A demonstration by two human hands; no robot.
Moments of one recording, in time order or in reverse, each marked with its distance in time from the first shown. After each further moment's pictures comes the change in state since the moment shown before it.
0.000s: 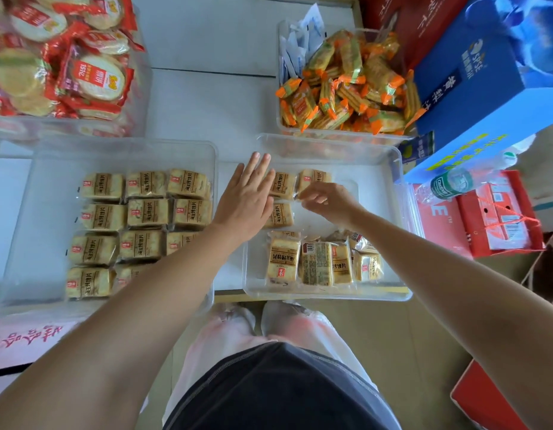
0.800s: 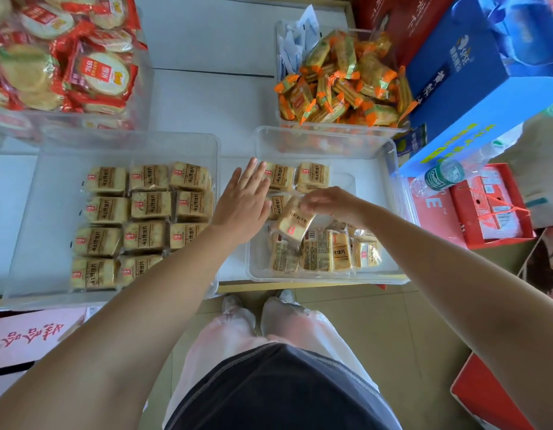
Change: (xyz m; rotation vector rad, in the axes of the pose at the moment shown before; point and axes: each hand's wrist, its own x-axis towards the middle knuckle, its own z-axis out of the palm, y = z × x) left_hand -0.026 0.002 0.003 0.037 -0.065 0.014; right_hand -0.032 -0.012 -0.001 0.175 -0.241 0.116
